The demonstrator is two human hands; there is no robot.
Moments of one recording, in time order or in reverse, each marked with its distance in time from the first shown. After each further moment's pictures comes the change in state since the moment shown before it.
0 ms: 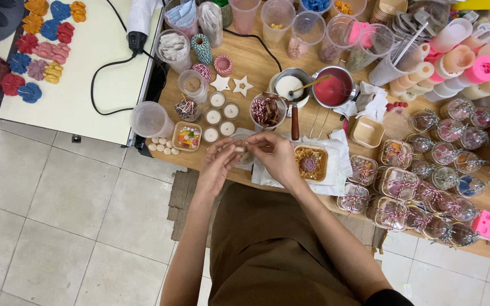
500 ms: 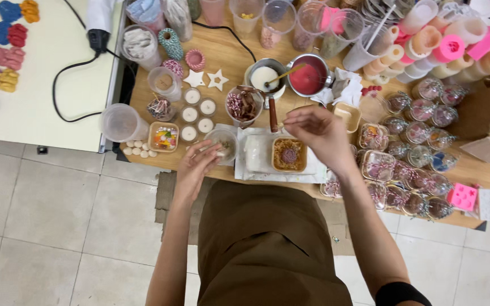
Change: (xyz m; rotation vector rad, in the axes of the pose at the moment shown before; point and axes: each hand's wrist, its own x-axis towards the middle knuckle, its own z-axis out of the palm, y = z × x) left_hand -0.013 0.009 0.003 0.242 -0.002 -0.033; right_hand -0.026 -0.039 -0.129 0.092 0.058 -0.009
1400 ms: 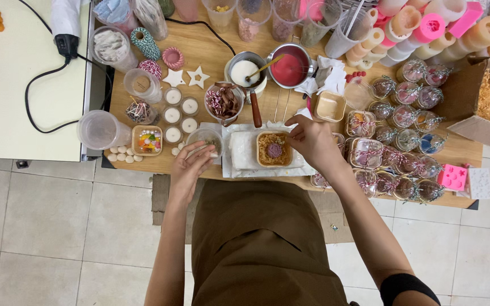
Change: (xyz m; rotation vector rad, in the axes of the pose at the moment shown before) left_hand -0.001 0.000 0.027 0.148 0.043 -0.065; right_hand -0.020 0.028 -0.023 -0.665 0.020 0.010
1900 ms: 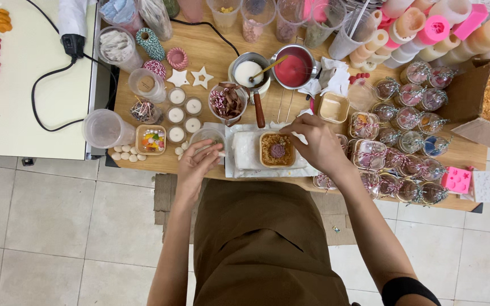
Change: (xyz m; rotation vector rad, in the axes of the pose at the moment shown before) left_hand -0.003 0.004 0.009 0.021 -0.046 0.047; right_hand -0.003 -0.006 -0.007 -0.242 0.029 -0.260
